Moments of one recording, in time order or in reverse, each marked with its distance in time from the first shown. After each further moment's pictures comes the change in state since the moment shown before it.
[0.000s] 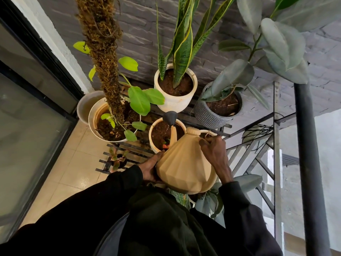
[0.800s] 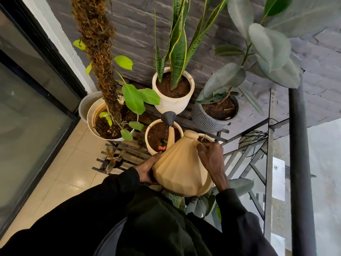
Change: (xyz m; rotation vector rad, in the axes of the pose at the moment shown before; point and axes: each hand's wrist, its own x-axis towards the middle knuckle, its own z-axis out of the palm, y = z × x) left_hand 0.013 -0.024 0.025 -0.023 0.097 0.110; right_hand -0.014 0.027 -0.024 0.037 0.006 -0.081
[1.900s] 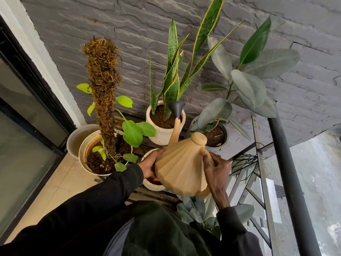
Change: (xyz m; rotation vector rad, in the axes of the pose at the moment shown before) left_hand -0.063 0.126 0.048 0.174 -0.053 0.292; right_hand 0.025 -0.035 -0.002 0.065 0.439 -0.134
